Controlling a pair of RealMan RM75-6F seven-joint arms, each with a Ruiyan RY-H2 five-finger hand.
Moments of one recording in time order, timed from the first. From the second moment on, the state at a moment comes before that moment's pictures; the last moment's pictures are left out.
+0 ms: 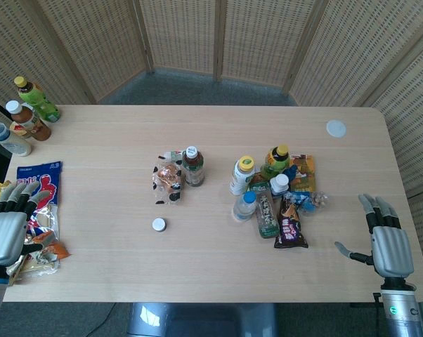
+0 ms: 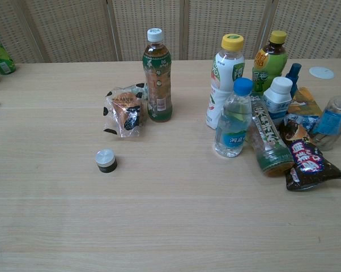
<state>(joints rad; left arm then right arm) -0.18 -0.99 -0.05 -2.00 1.33 1.44 0.32 0.09 -1.22 0.12 -1.72 -1.45 1.49 -0.12</state>
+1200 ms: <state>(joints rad) -0.59 -1.40 -0.13 -1.66 1.15 0.95 0.49 0.00 -1.16 0.09 -1.76 -1.47 1.61 -0.10</state>
